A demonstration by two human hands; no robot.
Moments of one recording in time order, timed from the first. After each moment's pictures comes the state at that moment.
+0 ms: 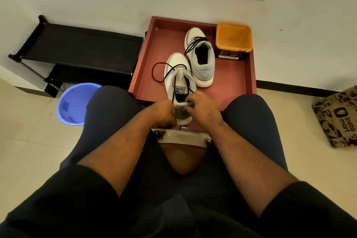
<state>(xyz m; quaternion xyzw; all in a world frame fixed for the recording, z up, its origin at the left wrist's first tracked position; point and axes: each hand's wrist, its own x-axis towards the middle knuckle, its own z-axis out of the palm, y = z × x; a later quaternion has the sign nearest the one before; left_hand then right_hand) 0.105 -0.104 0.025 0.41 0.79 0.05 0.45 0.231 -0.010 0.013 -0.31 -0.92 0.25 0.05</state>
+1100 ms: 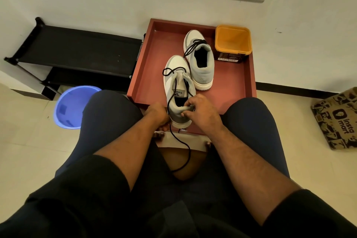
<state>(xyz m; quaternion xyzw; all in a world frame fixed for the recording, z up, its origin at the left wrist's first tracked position) 0.095 -0.095 -0.016 0.20 0.85 0.15 0.46 0.230 -0.007 0.006 -0.35 -0.88 0.30 0.05</state>
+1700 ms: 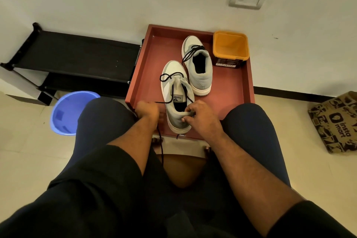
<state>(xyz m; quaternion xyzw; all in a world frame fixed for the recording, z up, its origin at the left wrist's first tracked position) 0.077 -0.078 -0.039 -0.10 0.81 0.50 0.29 0.232 -0.007 0.008 -0.36 -0.88 0.31 0.05</state>
